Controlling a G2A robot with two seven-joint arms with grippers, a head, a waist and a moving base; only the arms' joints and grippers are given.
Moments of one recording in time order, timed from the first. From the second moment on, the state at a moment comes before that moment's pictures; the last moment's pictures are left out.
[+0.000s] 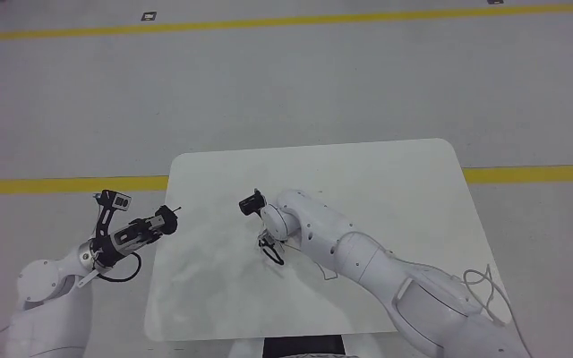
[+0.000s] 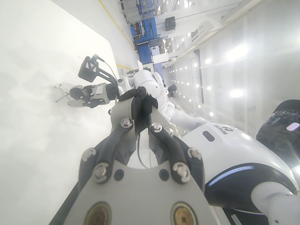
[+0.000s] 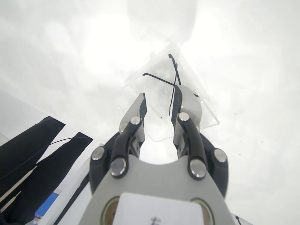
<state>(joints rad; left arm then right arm) 1.67 -1.07 -1.92 -1.51 -0.58 -0.34 -1.38 -0.77 -1.66 0.47 -0.97 -0.80 0.26 1.21</state>
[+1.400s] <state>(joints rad) 1.67 -1.07 -1.92 -1.51 -0.58 -0.34 -1.38 -0.76 -1.72 0.47 -0.88 -0.90 0.31 1.18</state>
